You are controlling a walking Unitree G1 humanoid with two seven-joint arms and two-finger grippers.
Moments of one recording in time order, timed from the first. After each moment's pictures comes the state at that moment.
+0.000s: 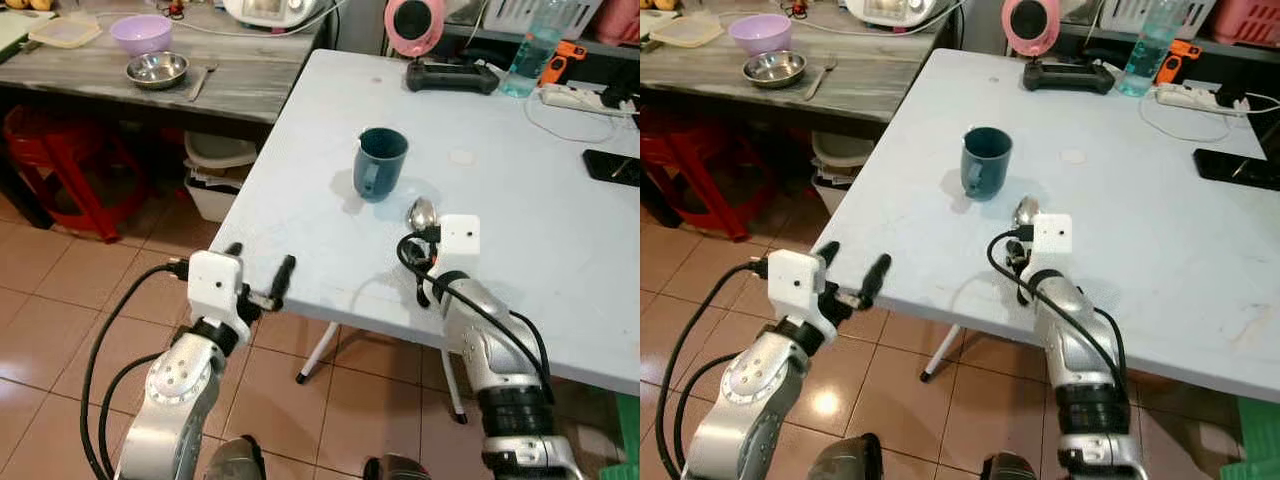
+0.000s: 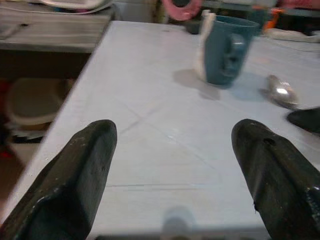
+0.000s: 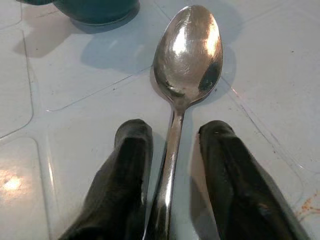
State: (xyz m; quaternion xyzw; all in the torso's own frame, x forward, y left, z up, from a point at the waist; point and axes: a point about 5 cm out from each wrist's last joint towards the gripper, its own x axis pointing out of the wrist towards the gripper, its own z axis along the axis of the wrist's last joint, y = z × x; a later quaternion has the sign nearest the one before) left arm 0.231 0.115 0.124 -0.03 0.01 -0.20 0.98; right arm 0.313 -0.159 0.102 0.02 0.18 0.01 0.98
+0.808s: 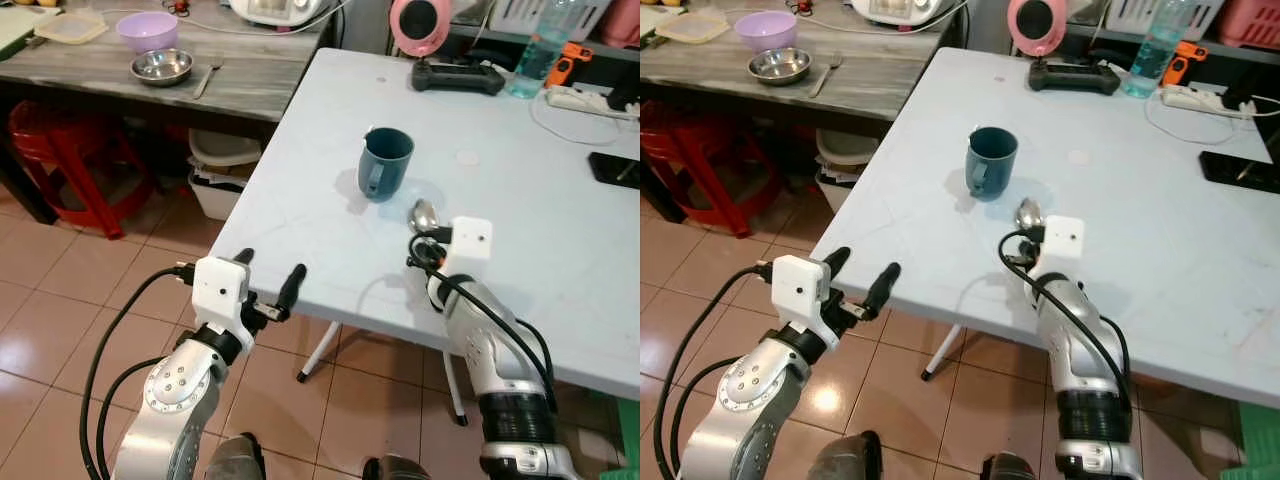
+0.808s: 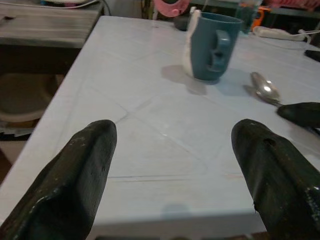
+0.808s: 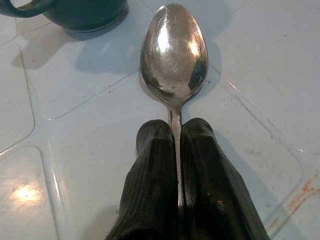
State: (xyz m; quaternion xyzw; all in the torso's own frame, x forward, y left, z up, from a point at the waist) left arm 0.226 0.115 0.126 -0.03 0.01 -0.21 0.98; right arm 0.301 -0.163 0.101 0.08 0.19 -0.02 0.98
